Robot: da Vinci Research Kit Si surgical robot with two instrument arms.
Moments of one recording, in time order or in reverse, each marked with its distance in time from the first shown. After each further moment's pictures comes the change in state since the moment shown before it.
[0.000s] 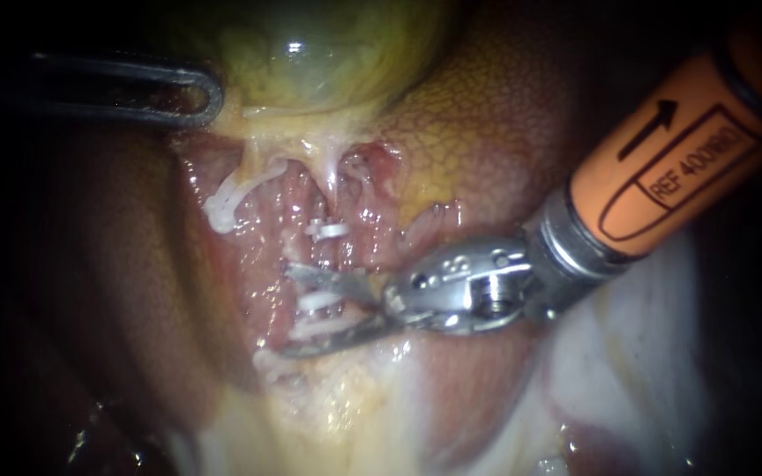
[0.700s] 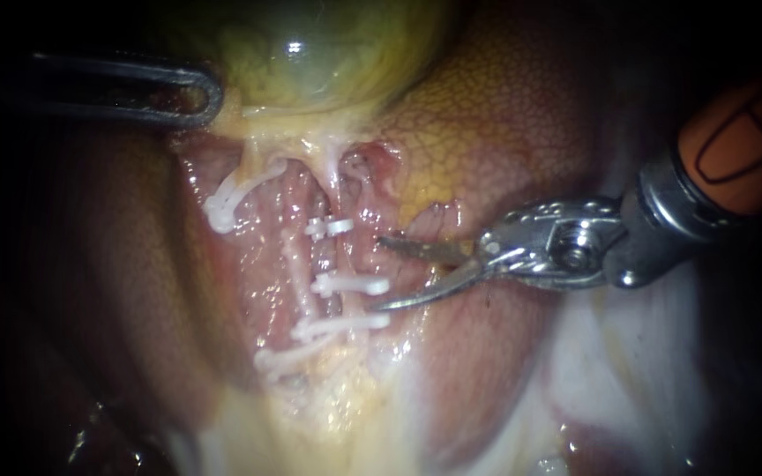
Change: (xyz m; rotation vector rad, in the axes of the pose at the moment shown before) right arm -0.003 0.006 -0.004 0.067 -0.089 0.336; left arm 0.000 0.000 0.000 0.000 0.000 0.000
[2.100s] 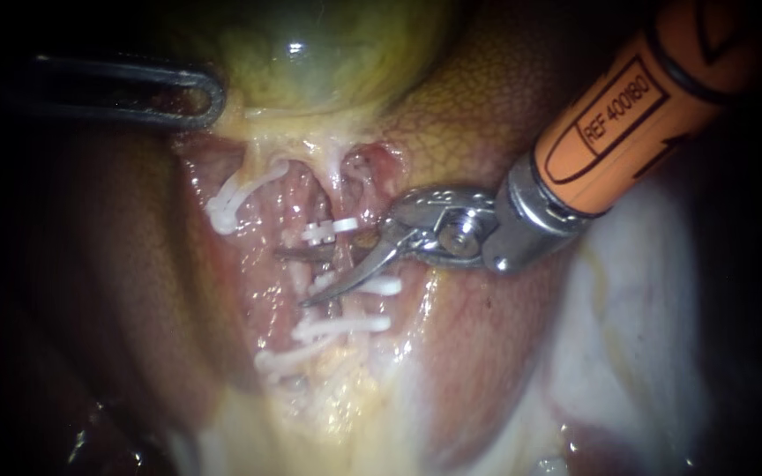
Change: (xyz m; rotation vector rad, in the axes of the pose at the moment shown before) right arm 0.003 0.004 0.010 0.455 0.247 -0.238; left arm 0.000 0.000 0.000 -0.001 -0.001 0.001
